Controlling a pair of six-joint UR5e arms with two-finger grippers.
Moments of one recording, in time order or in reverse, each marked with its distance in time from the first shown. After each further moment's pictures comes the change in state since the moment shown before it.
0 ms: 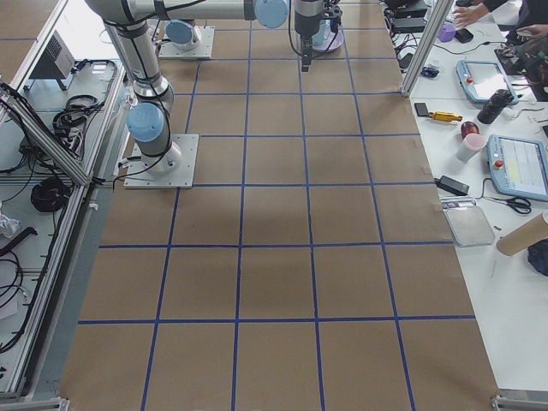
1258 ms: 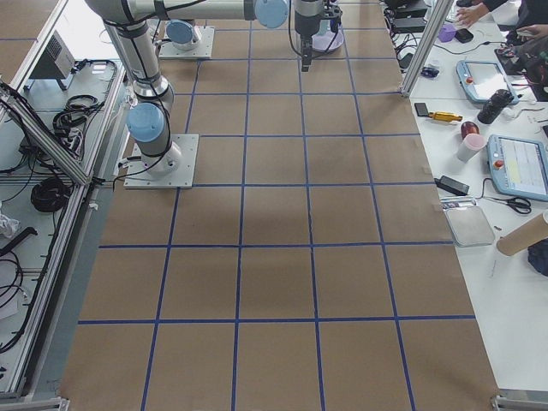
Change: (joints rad) left arm 0.014 -0.043 0.001 0.044 0.035 0.061; right arm 0.000 0.000 0.000 -0.001 0.000 0.000
